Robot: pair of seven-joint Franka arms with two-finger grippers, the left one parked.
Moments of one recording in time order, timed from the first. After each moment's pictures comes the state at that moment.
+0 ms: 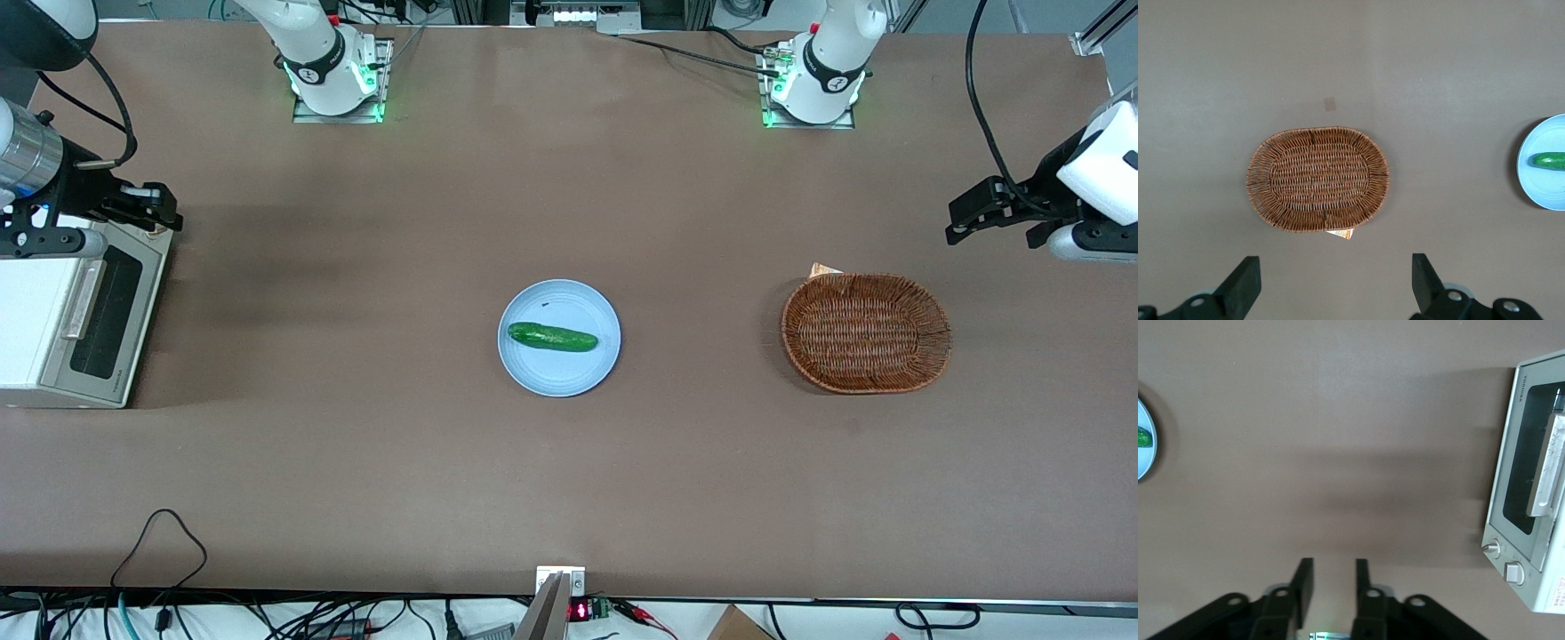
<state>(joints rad) 0.02 0.02 -0.02 -1.70 0.02 1.58 -0.02</state>
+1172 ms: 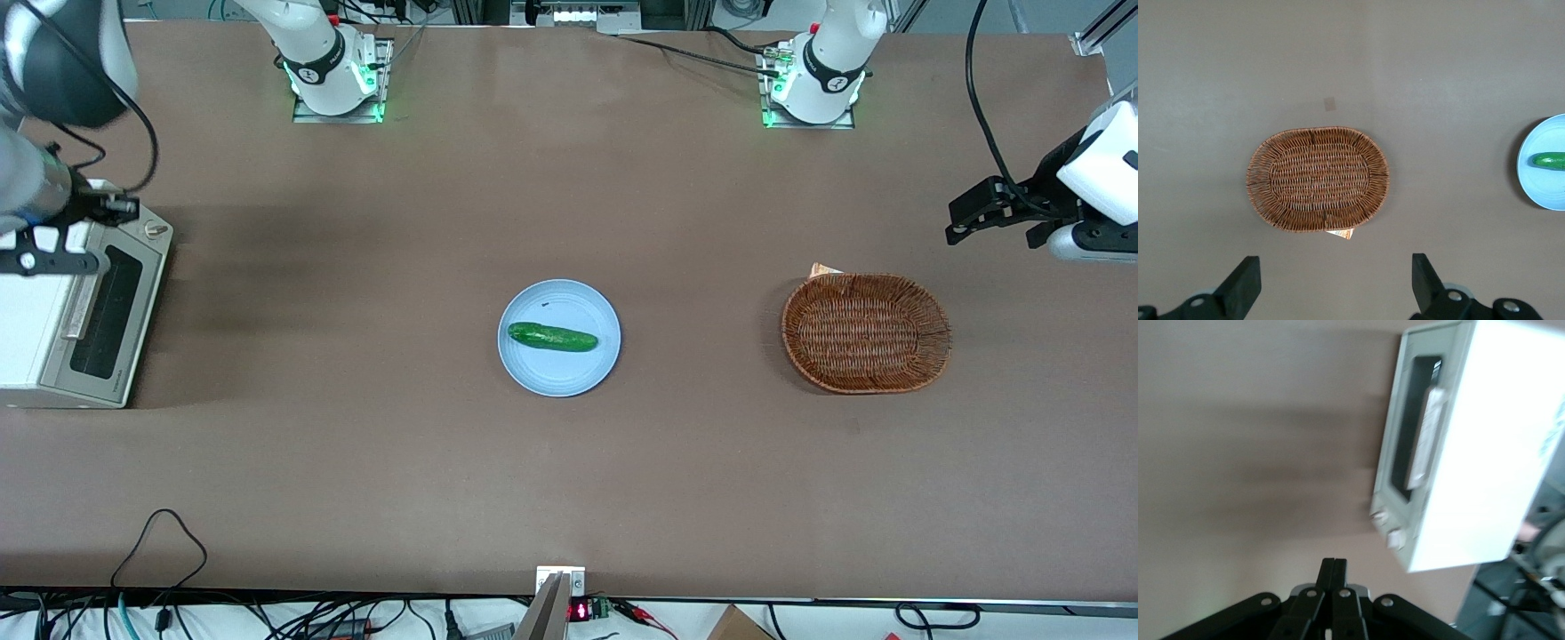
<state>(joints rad) 0.03 0.12 -0.01 -1.69 -0.38 1.55 -0.03</state>
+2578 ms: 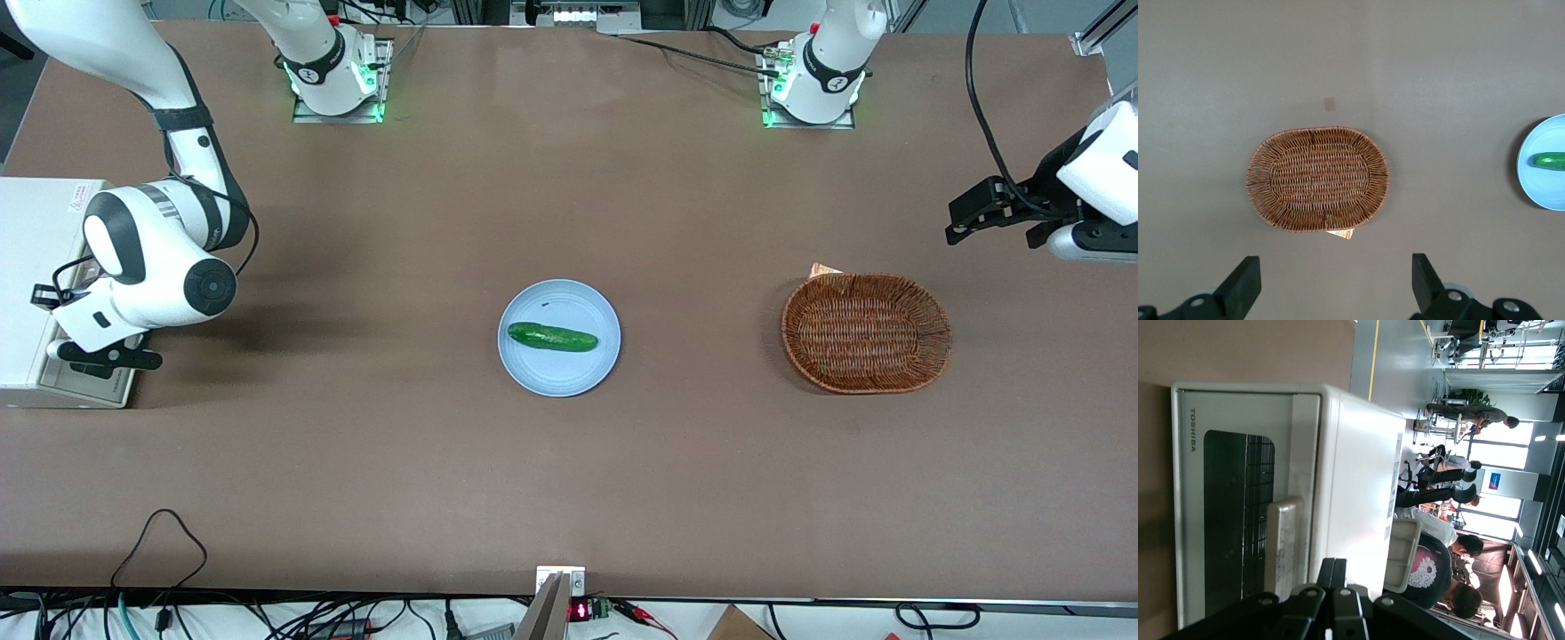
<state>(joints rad) 0.03 0.40 -0.02 -1.89 -1.20 1.80 0.60</state>
